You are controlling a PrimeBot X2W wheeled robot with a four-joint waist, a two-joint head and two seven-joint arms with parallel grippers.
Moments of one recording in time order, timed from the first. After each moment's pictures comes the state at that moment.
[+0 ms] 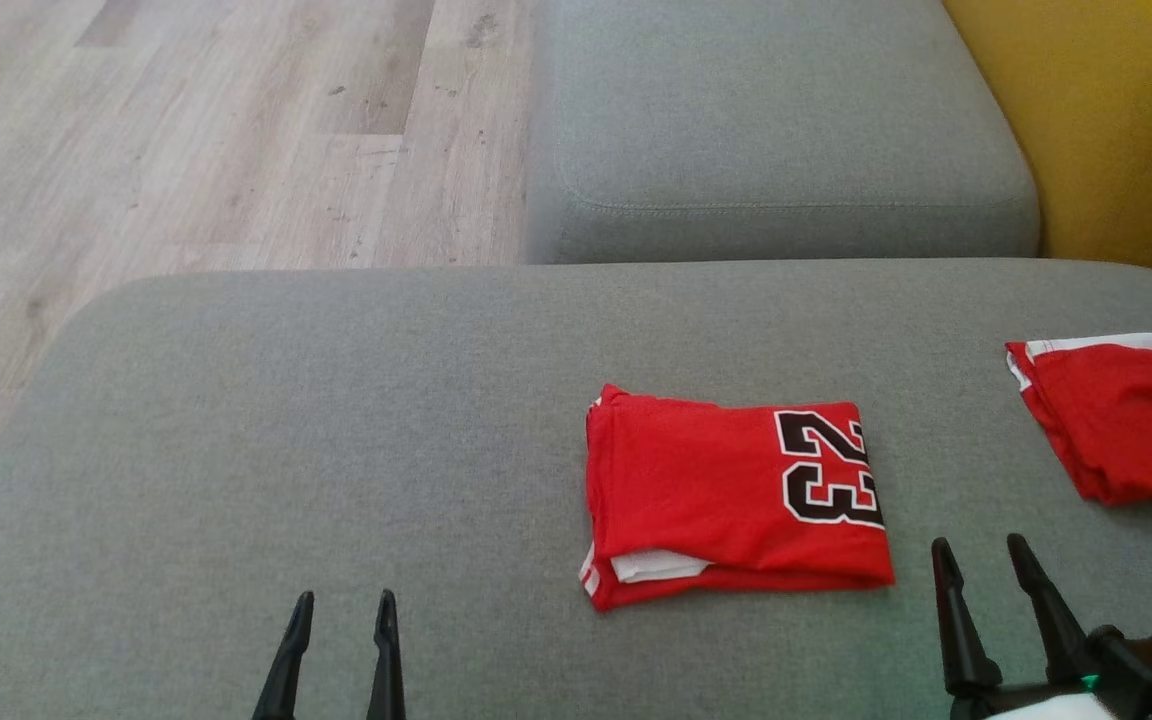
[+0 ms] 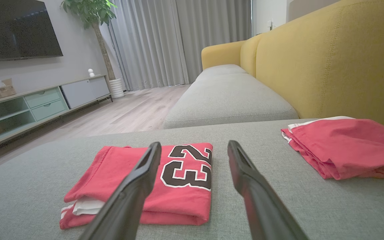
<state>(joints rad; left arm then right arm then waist) 0.25 0.06 -0.23 0.10 -0.17 0.06 -0.25 0.22 -0.11 0.06 0.16 0.24 0.13 -0.25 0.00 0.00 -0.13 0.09</state>
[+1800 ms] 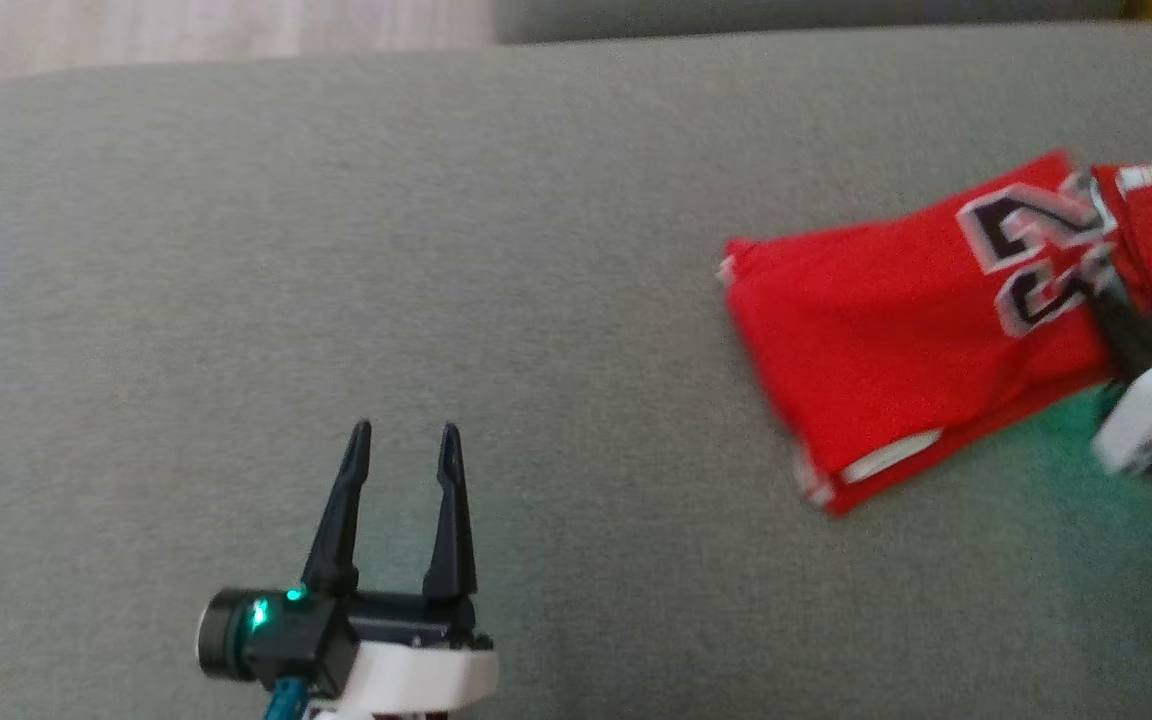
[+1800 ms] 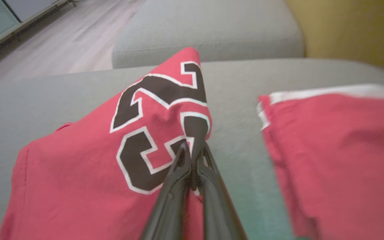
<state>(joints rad) 0.03 0.06 -0.39 0.00 -0.23 0.19 -0.25 -0.37 -0.53 0.31 0.47 0.68 0.13 0.12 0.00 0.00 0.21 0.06</state>
